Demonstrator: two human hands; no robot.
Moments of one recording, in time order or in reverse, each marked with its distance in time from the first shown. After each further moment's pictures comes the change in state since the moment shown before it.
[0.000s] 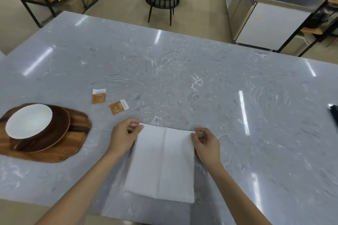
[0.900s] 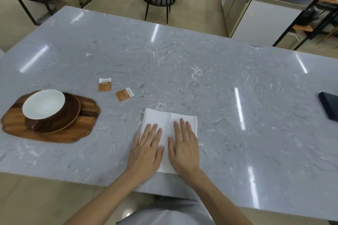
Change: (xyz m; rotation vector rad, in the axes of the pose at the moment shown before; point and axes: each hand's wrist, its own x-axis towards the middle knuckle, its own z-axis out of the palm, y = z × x) left_hand -0.121 -0.011 0.029 0.860 -0.224 0.410; right_hand -0.109 -0.017 0.056 -0.697 -0.072 -0.404
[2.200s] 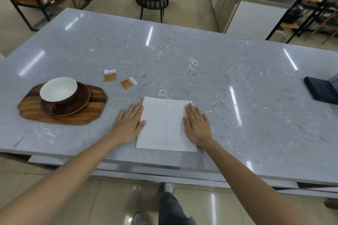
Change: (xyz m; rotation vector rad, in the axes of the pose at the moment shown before) left_hand 0.007 -0.085 -0.037 0.007 -0.227 0.003; right_hand 0.008 0.048 -0.010 0.007 -0.190 0.052
